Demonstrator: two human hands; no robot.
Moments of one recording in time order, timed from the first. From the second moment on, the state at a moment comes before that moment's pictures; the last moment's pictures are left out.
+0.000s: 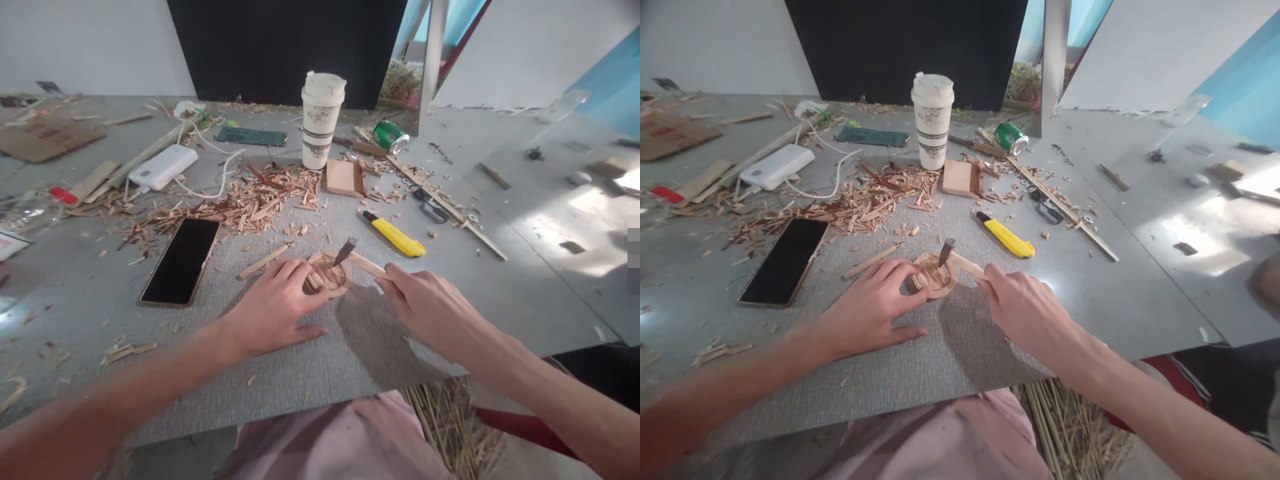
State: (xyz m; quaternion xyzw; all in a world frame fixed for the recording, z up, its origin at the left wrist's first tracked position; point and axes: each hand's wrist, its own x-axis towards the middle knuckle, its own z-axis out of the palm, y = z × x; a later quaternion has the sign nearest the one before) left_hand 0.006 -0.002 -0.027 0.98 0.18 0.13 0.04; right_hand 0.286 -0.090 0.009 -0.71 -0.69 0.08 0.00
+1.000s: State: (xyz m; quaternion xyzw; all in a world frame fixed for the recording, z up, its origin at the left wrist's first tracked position) left_hand 0.005 0.046 -0.003 1.00 0.04 0.04 0.06; right_hand 0.308 -0.075 0.004 -0.71 -0.66 0.21 0.15
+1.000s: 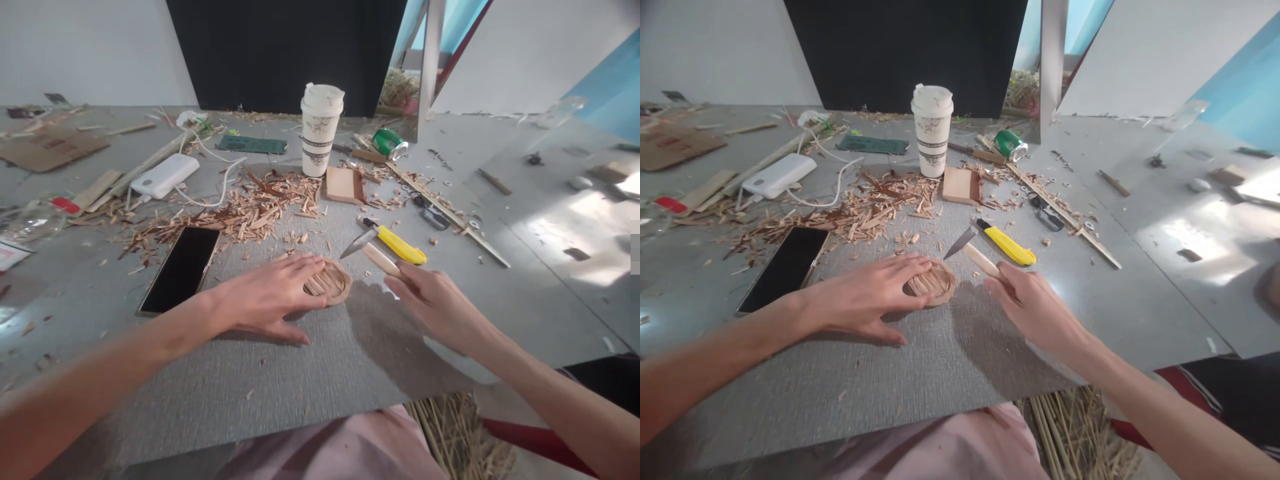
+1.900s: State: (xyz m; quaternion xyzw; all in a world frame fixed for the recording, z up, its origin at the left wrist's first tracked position) left_hand 0.009 -0.041 -0.029 0.95 0.28 0.04 -0.10; right_hand 0.282 -0.100 0.009 -0.62 -0.77 0.03 0.16
